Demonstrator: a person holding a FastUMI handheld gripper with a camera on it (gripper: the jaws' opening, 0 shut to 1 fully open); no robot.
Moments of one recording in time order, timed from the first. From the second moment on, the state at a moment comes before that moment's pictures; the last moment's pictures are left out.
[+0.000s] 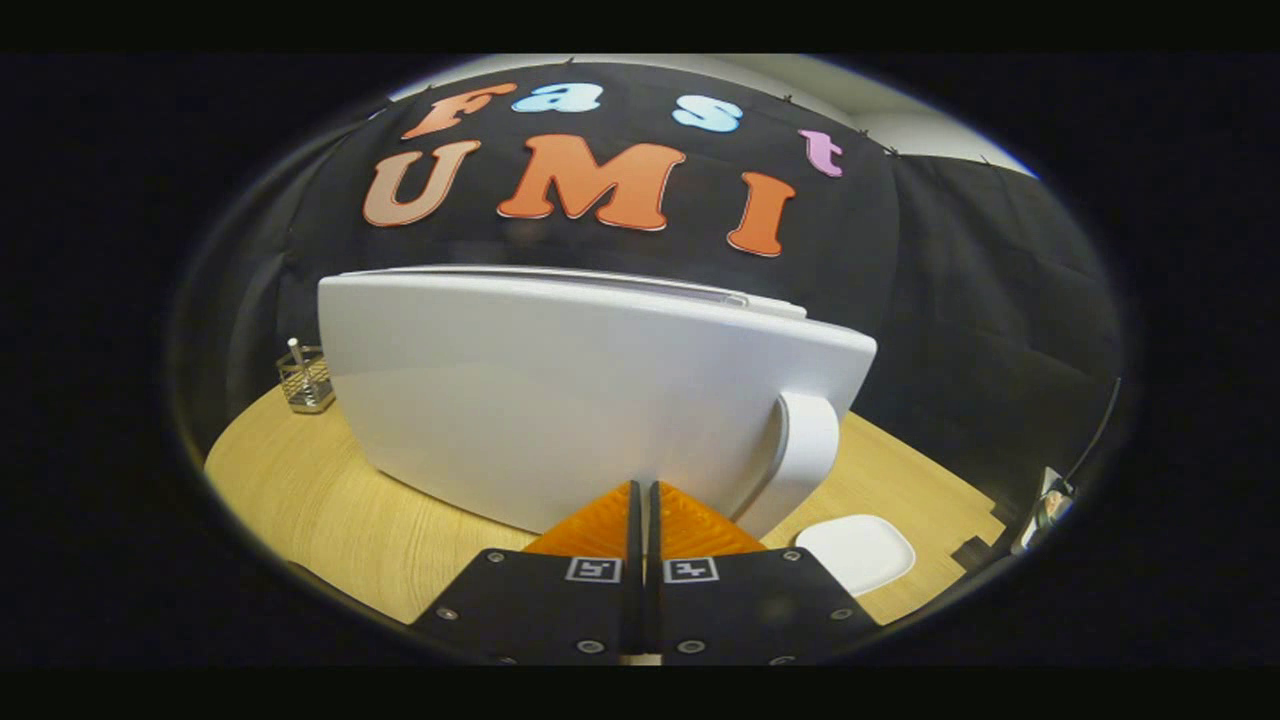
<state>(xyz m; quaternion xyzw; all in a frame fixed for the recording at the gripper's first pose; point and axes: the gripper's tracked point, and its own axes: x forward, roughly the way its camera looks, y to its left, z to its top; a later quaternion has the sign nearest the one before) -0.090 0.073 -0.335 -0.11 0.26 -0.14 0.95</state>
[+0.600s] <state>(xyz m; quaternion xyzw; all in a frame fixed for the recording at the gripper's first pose) 0.007 0.060 -0.358 -0.14 0.27 -0.02 0.95</state>
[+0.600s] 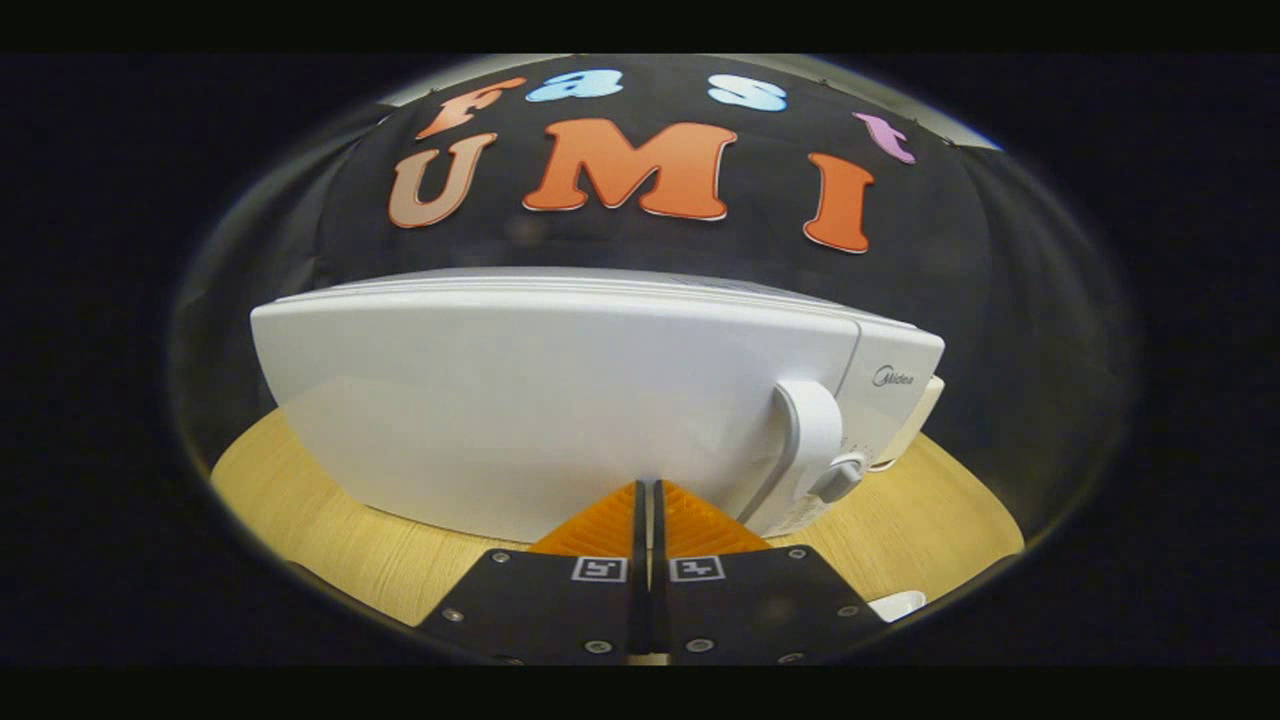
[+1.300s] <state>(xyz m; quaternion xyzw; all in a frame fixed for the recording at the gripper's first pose) -0.043 0.073 -0.227 -0.10 0.18 0.04 0.98</state>
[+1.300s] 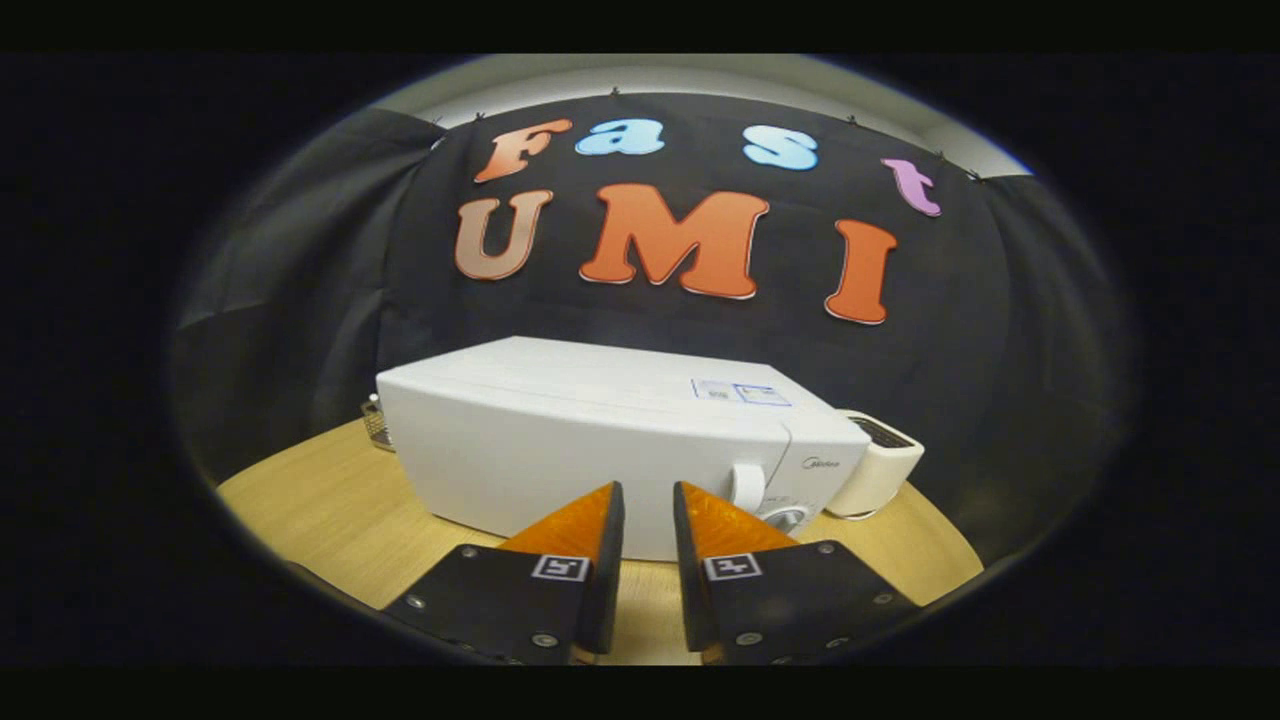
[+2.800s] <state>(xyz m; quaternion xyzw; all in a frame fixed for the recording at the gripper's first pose) -0.067 0.015 0.036 -0.09 0.01 0.01 1.00</state>
